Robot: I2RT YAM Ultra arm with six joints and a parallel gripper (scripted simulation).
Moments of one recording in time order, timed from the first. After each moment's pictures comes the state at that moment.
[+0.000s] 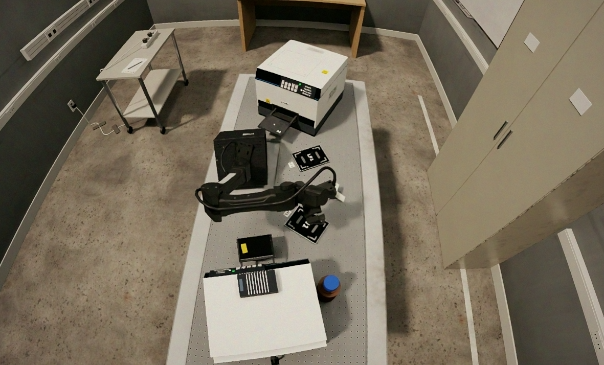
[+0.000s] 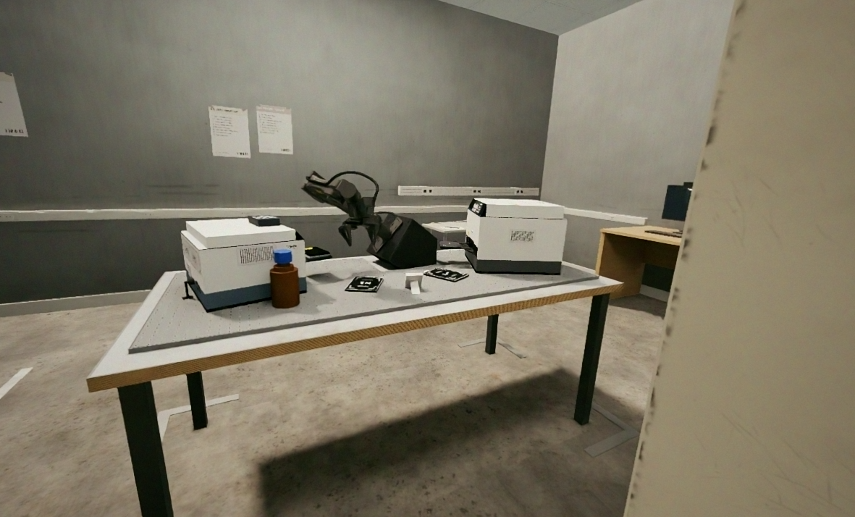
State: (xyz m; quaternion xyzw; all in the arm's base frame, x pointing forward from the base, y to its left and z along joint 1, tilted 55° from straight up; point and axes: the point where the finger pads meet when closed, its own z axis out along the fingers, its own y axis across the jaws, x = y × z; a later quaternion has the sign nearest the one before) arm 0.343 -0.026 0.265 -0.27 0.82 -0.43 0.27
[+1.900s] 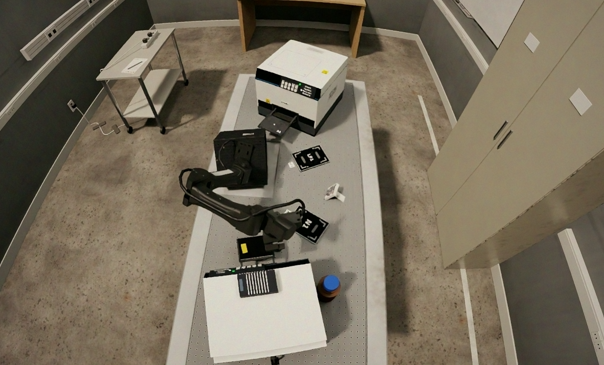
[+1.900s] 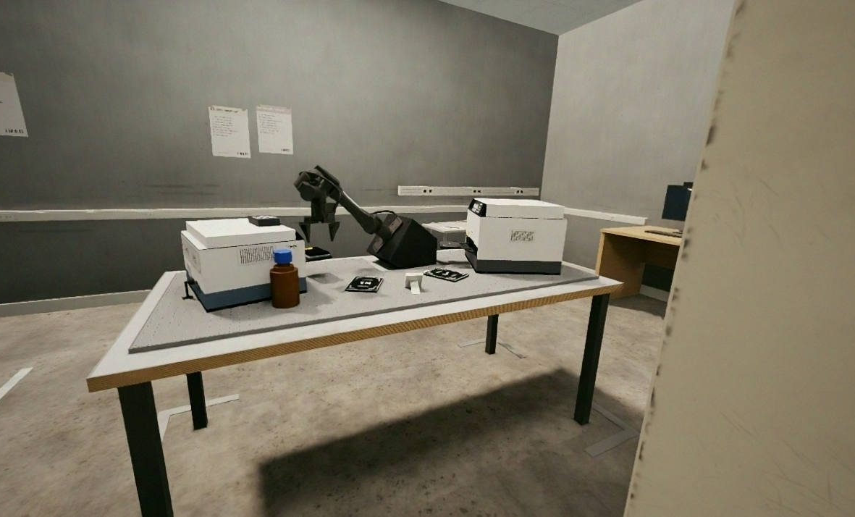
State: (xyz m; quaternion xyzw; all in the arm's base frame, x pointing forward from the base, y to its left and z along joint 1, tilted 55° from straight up) arm 0.196 -0.140 0.338 -0.20 0.85 -0.47 0.12
